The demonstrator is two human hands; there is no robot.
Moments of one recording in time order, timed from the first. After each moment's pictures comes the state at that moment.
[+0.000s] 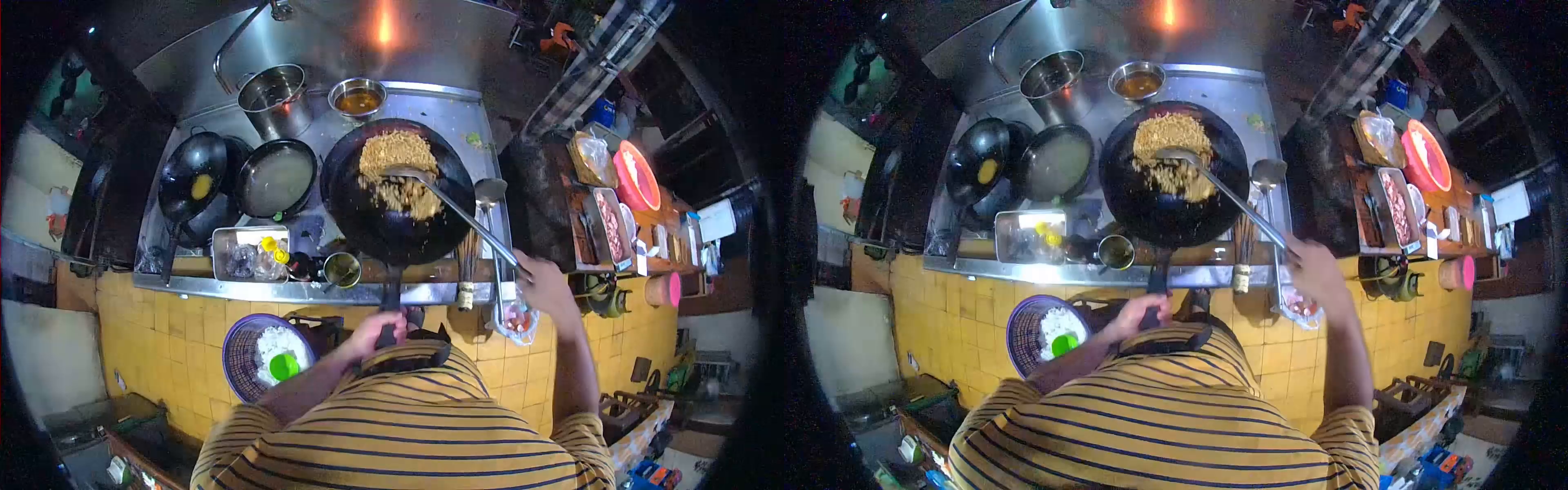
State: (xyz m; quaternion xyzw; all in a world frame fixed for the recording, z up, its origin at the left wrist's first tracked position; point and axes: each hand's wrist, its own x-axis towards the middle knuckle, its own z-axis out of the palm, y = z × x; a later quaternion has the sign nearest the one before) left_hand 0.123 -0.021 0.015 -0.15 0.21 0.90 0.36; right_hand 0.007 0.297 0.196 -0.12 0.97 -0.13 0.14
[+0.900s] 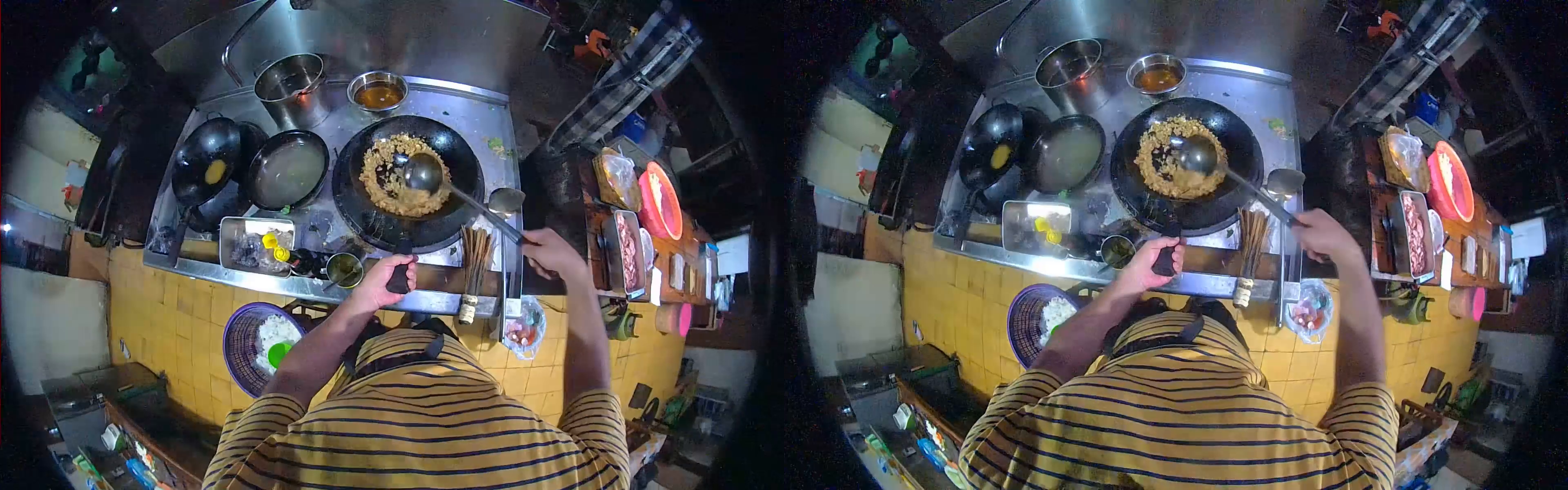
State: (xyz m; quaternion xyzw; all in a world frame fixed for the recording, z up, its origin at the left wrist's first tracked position) left_hand -0.002 -0.008 0.002 -0.24 0.10 0.92 0.30; right_hand -0.128 0.314 0.164 -0.03 0.85 -0.34 0.40
